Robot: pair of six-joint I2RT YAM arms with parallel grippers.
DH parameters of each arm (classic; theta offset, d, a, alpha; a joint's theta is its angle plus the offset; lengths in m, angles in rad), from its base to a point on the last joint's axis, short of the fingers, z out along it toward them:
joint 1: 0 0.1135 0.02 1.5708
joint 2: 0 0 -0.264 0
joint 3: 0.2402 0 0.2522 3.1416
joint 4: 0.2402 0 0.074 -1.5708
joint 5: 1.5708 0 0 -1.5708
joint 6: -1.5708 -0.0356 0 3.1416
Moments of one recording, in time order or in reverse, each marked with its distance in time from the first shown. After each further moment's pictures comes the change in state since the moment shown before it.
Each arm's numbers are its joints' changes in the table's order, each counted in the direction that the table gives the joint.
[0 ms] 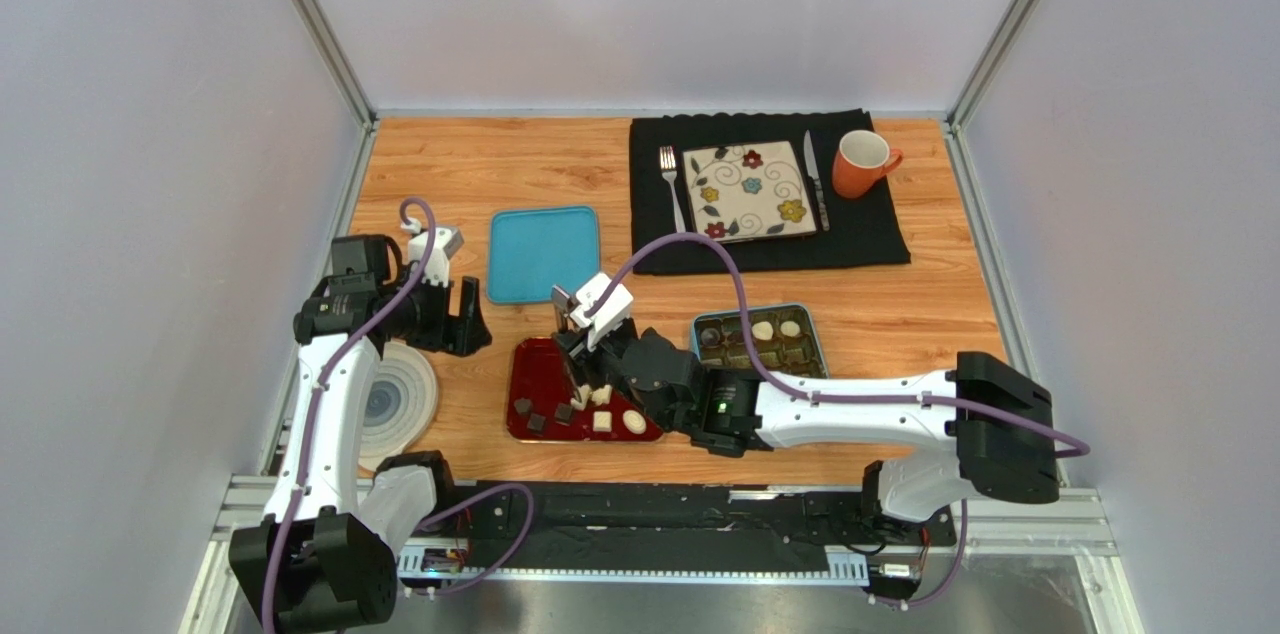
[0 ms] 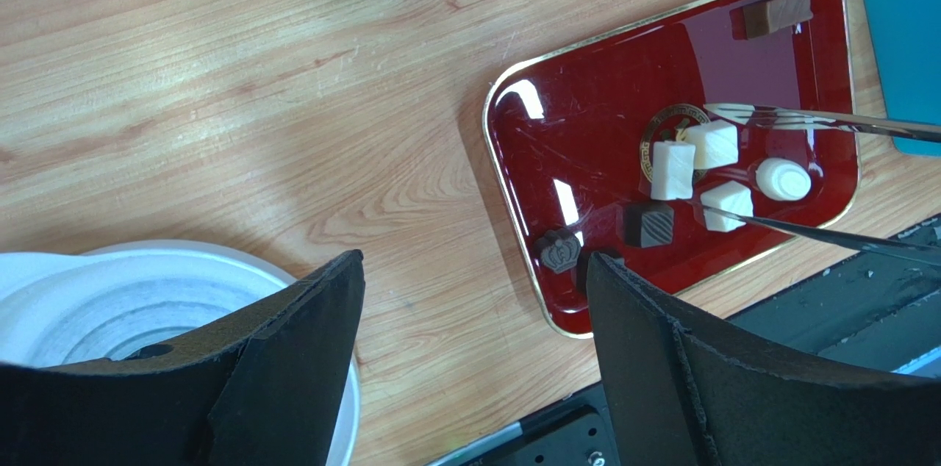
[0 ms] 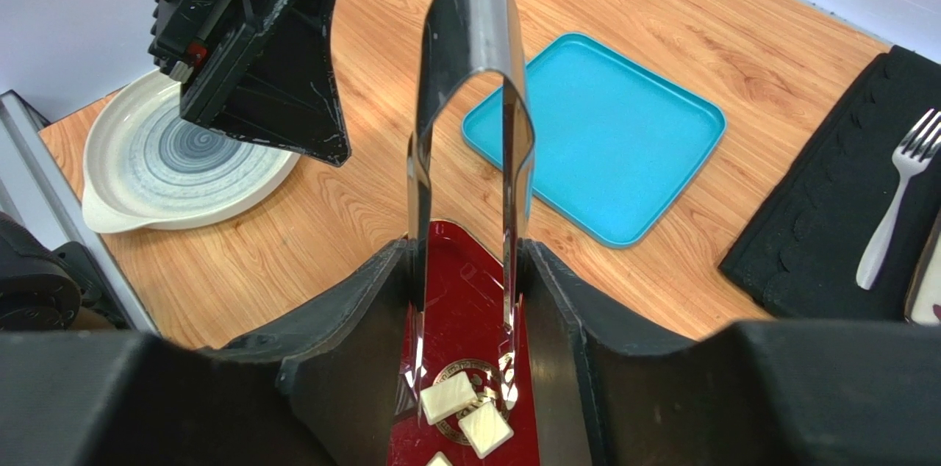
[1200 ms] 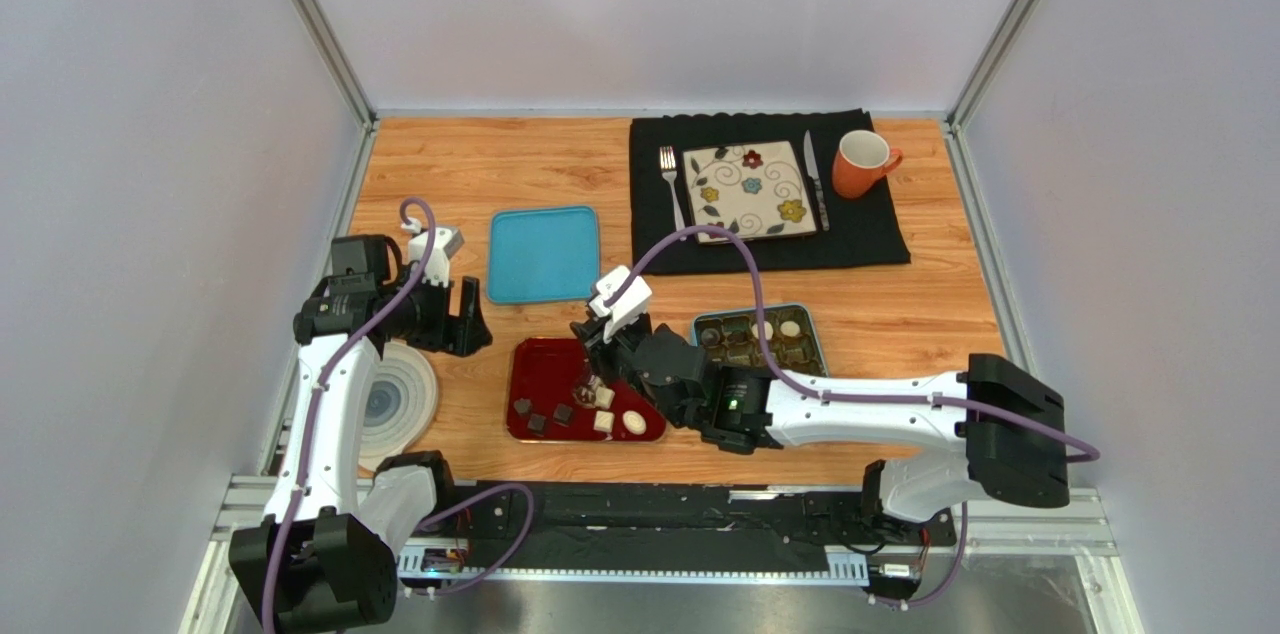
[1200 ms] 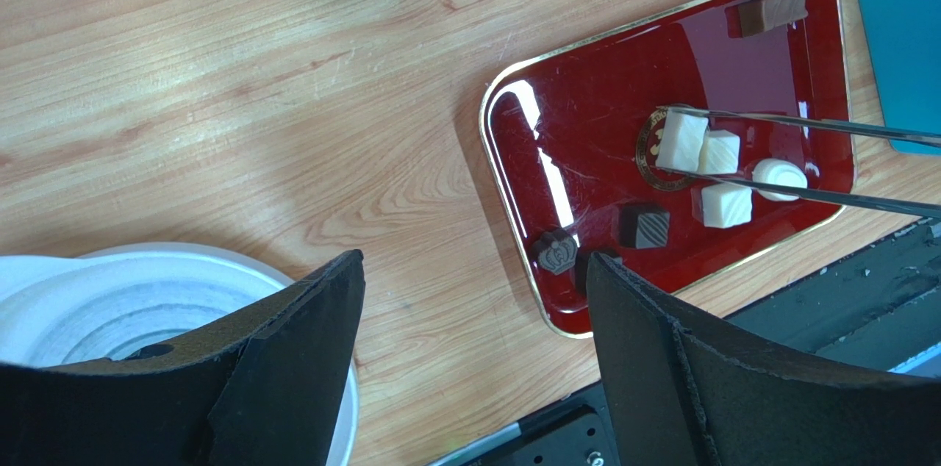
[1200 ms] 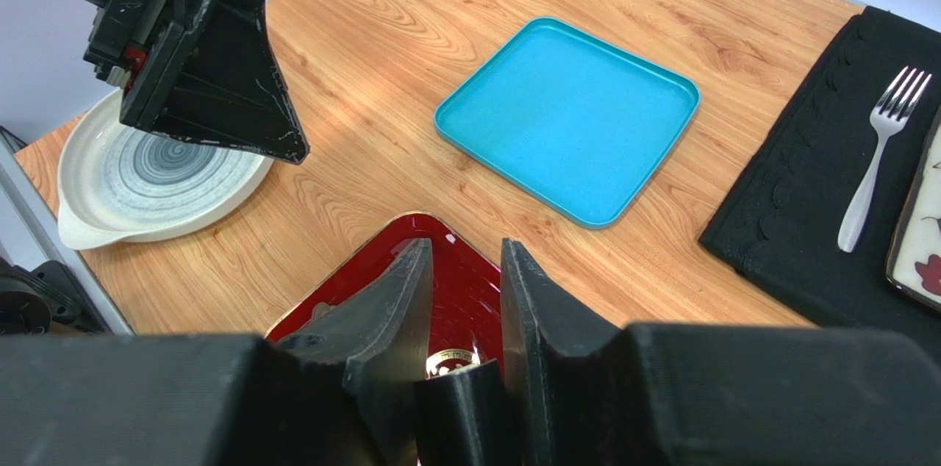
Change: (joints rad) left arm 0.000 0.002 0.000 0.001 0.006 -0.002; right arm -0.033 0.040 -0.052 -0.001 0.026 -0.051
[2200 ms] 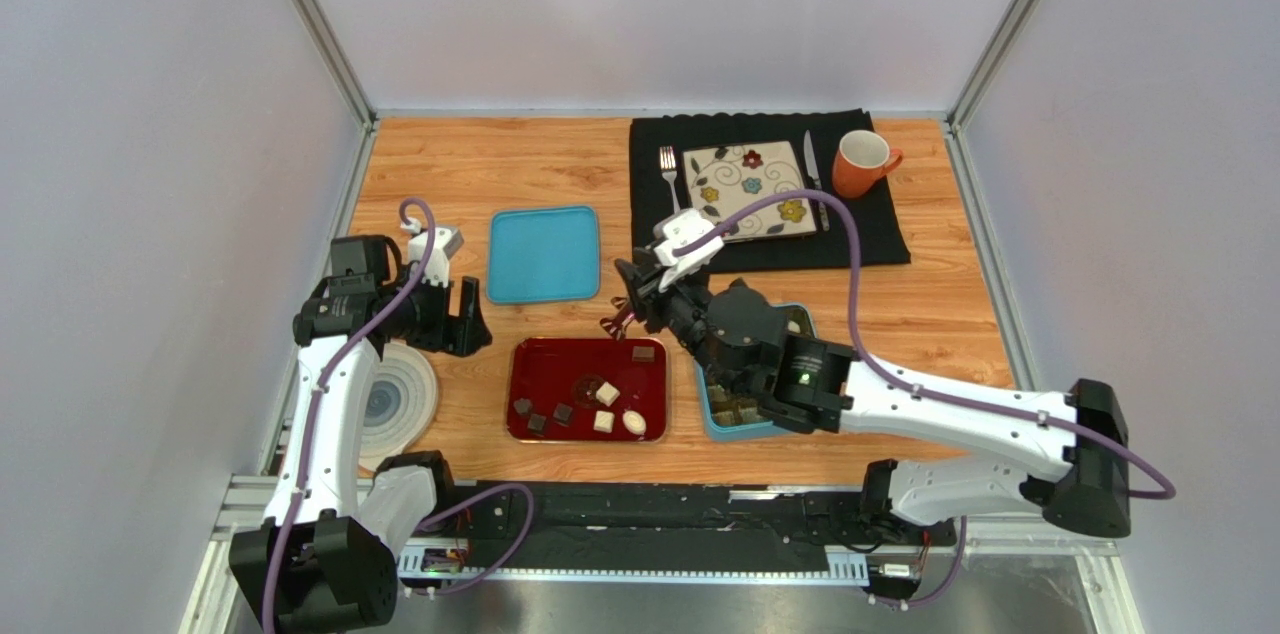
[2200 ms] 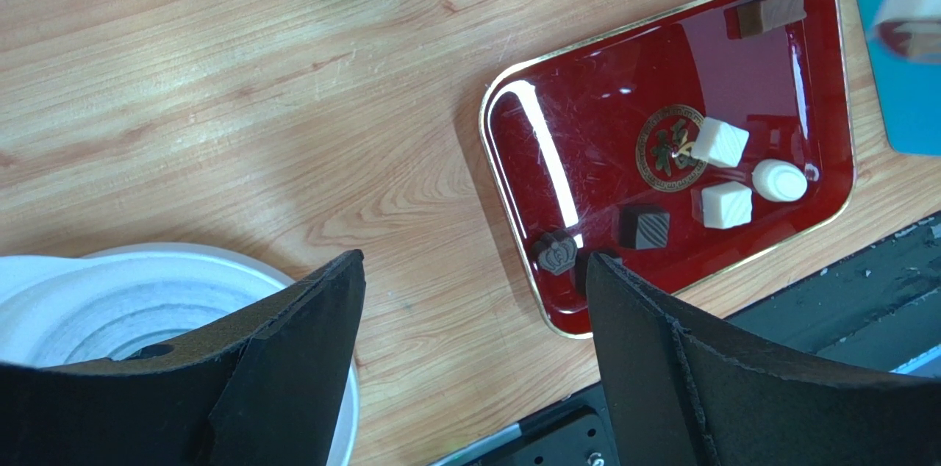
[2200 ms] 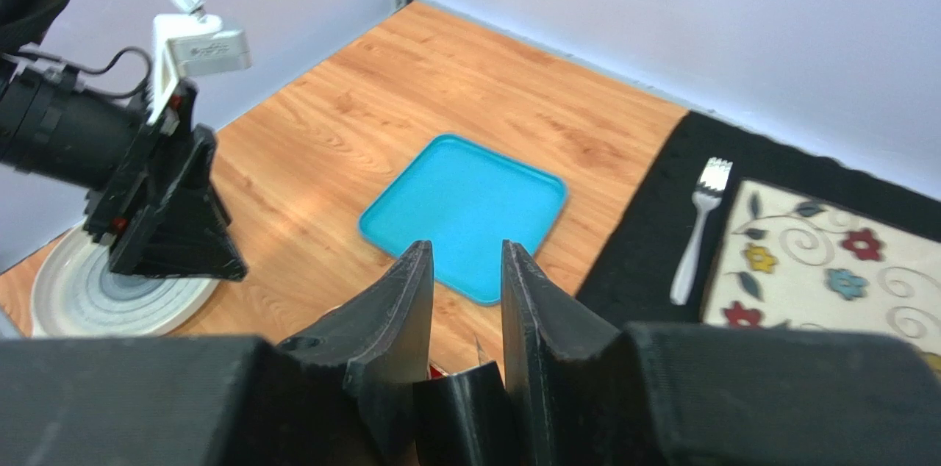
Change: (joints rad) left arm 0.000 0.006 0.000 0.000 0.000 0.000; right arm -0.068 0.202 0.110 0.154 0.043 0.103
